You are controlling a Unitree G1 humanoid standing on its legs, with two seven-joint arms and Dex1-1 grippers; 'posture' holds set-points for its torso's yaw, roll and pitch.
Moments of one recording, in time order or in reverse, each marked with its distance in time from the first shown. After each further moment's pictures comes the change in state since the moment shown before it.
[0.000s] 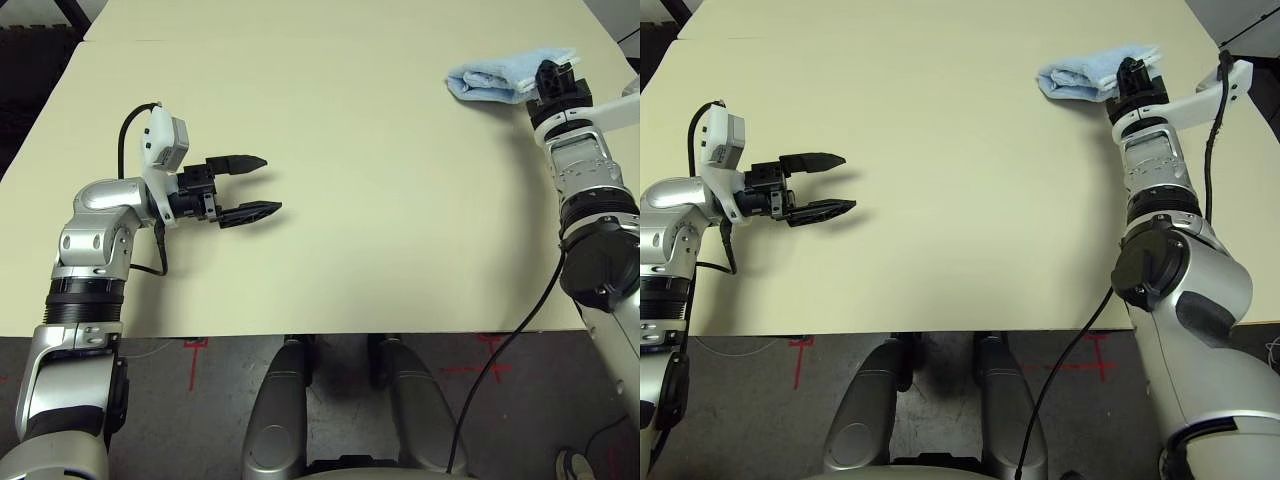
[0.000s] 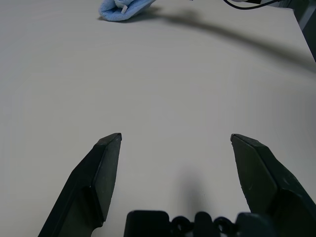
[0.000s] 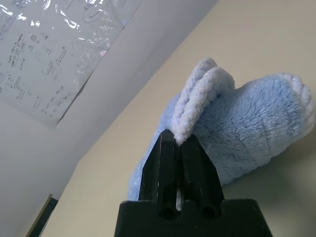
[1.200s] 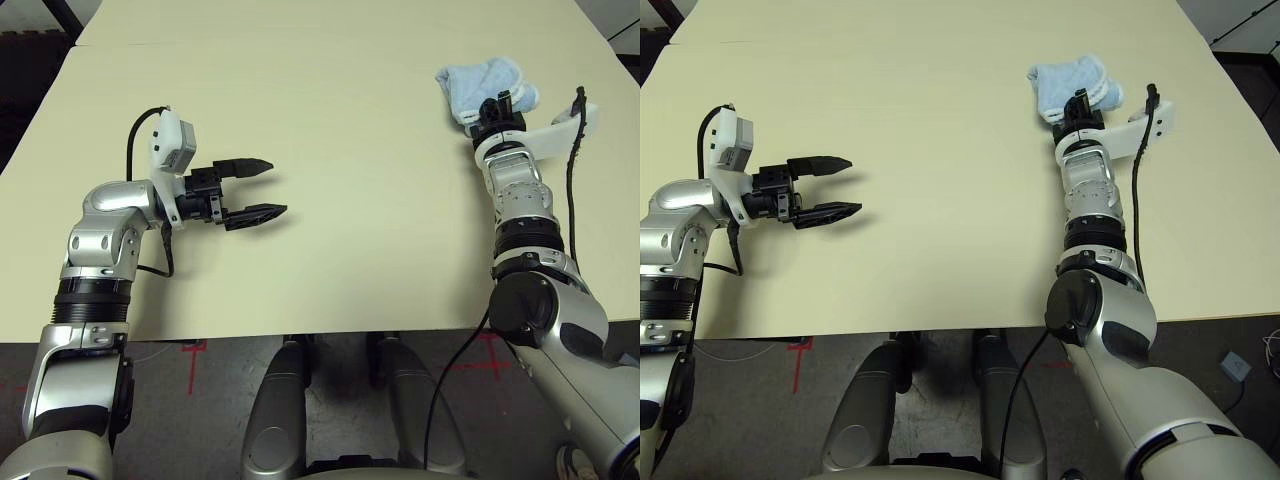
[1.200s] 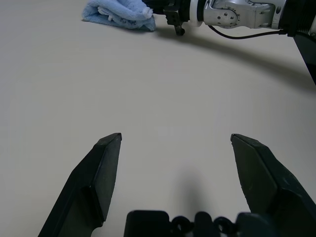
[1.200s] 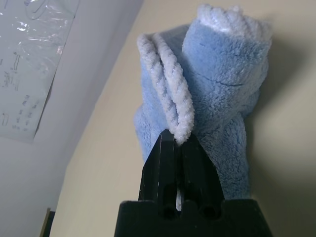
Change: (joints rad) left arm -0.002 -0.021 -0.013 0.002 0.001 0.006 -0.003; right arm 0.136 0.309 0.039 -0.394 0.106 0.091 -0.395
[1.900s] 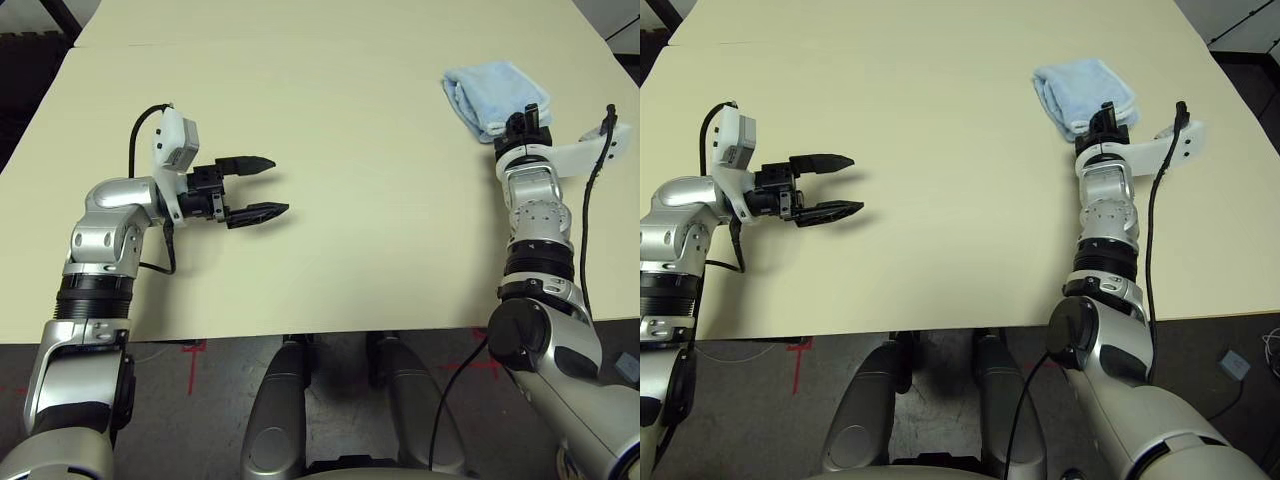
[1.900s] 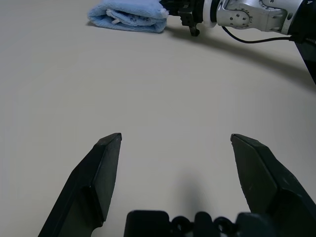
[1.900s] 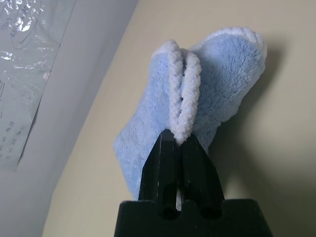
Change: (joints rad) left arm -0.028 -0.002 -0.012 0.030 0.008 -0.019 -0.010; right arm 0.138 0.029 0.004 -0.246 0.062 0.043 -0.114
